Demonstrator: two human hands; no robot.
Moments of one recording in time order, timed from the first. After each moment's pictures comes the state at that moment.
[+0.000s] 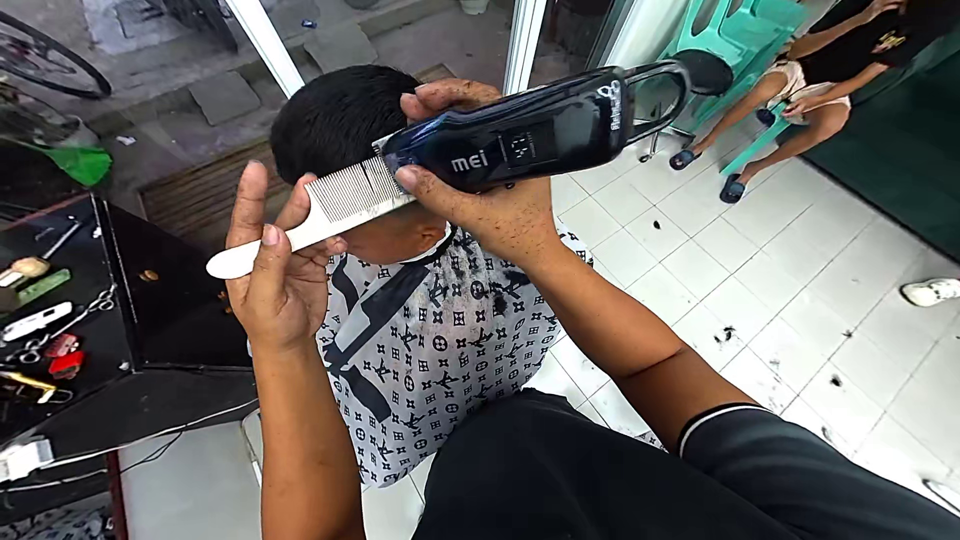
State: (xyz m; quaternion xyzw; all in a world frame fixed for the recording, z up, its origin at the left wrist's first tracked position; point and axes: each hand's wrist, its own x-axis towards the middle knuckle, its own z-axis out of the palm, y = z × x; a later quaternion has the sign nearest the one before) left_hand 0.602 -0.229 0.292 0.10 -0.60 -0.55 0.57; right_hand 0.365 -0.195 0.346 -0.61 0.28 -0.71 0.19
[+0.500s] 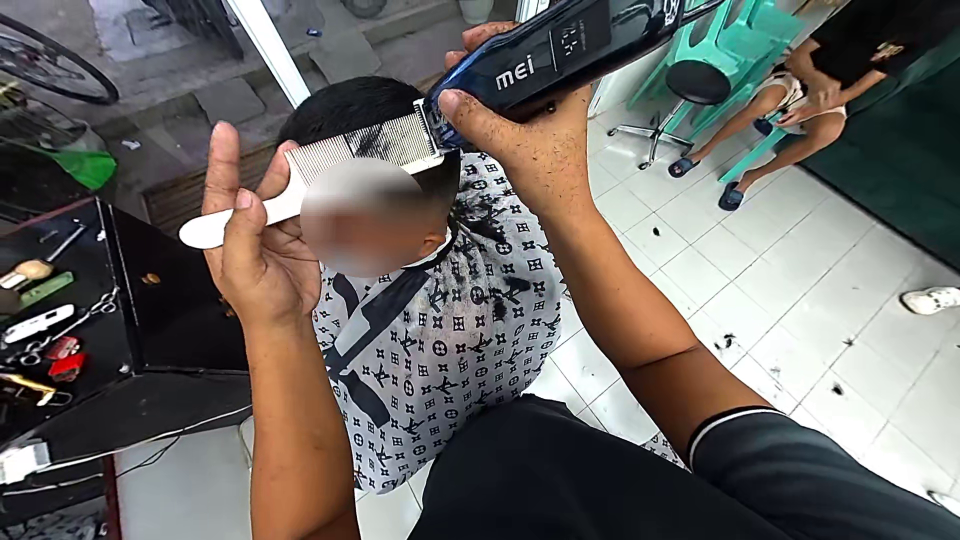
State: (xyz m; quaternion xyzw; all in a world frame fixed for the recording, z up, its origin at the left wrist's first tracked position) left_hand 0.589 -0.248 0.315 0.12 -0.56 -0.53 0.62; right_hand 0.330 -0.221 0.367 -0.56 0.32 -0.74 0.17
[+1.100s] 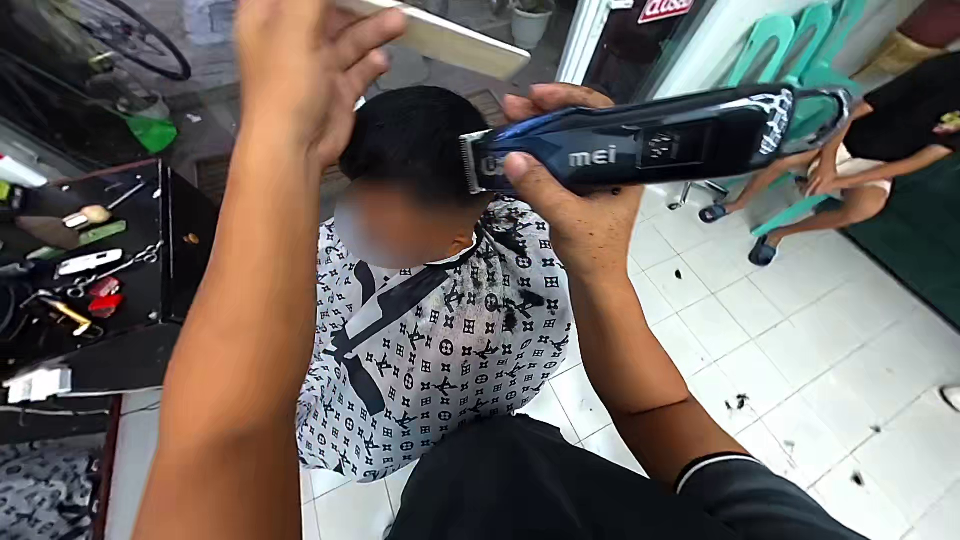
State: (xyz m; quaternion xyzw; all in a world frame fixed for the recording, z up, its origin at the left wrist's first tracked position) left_hand 0.539 -0.297 0.429 0.28 -0.57 -0.52 0.57; right_hand 0.340 -0.180 0.363 -0.60 0.25 -0.73 0.21
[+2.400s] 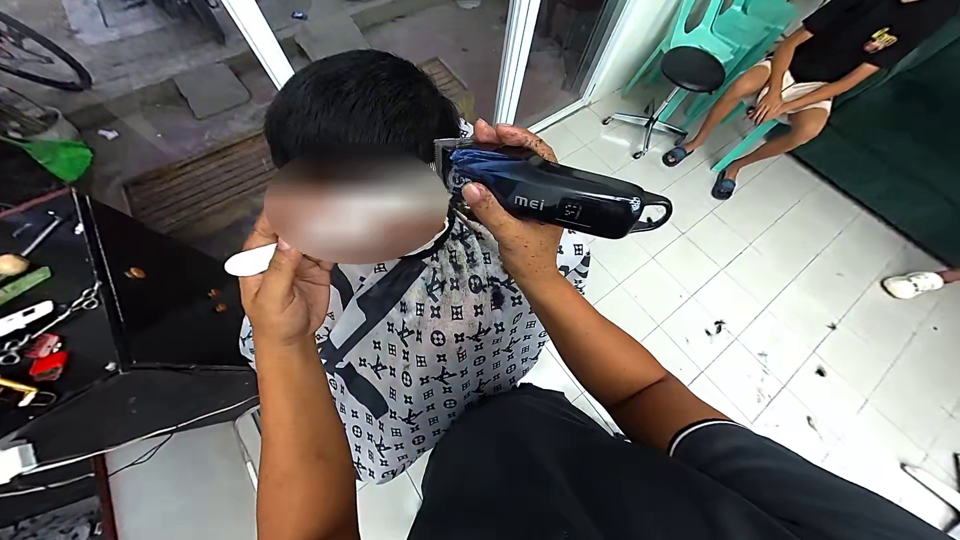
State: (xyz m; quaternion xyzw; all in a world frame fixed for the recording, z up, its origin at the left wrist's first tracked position) left_hand 0.608 -0.235 0.268 0.09 -0.59 -0.59 0.55; right_hand 0.351 -0.182 0.285 -0.54 0.28 -0.78 0.17
